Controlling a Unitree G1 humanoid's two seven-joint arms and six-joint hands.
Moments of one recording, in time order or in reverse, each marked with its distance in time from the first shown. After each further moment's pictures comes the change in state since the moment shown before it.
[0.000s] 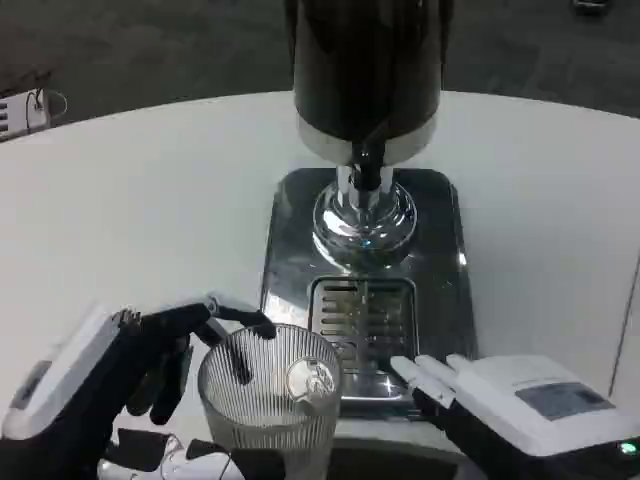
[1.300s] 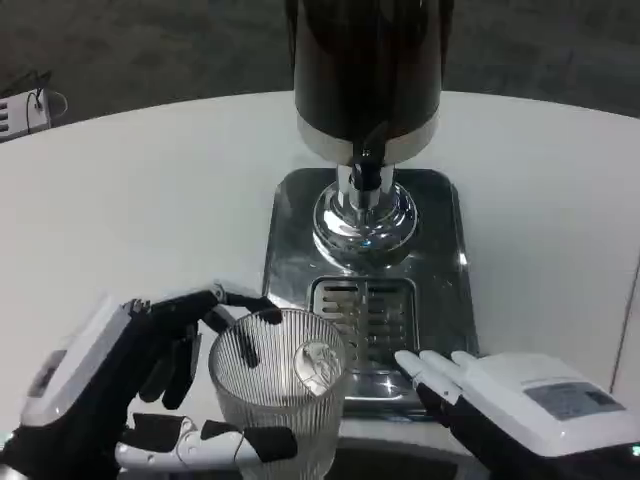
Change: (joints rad) left arm -0.064 -0.065 -0.006 0.049 0.056 0.008 0.017; right arm 0.019 0.036 -0.015 -0.034 -0.005 -0.001 0.009
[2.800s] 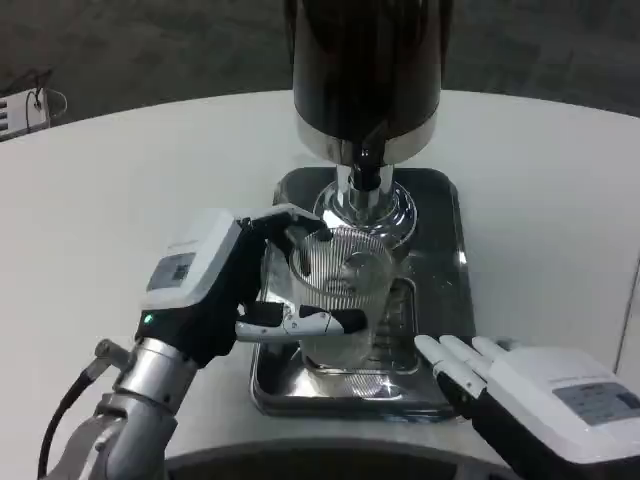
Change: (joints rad) left arm -0.582 -0.054 -0.288 0.647 0.391 0.117 0.444; right arm 0.083 0.140 -0.151 -0.017 0.051 -0.197 -0.048
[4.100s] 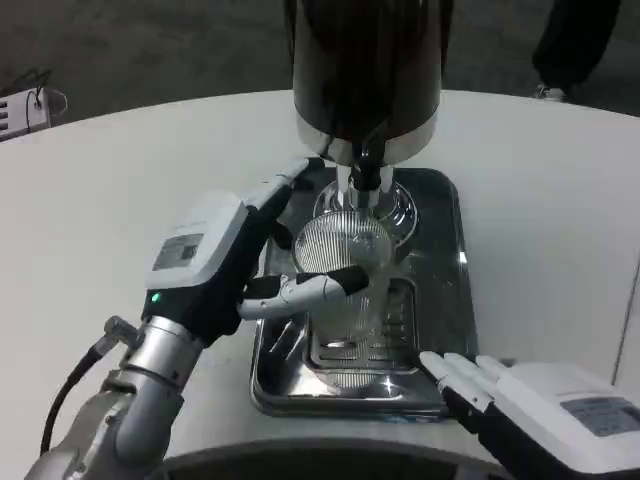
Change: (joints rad) left arm -0.073 0.032 -0.074 0.040 -0.025 0.056 0.023; right arm 0.021 0.000 -0.032 0.000 0.054 0.008 0.037
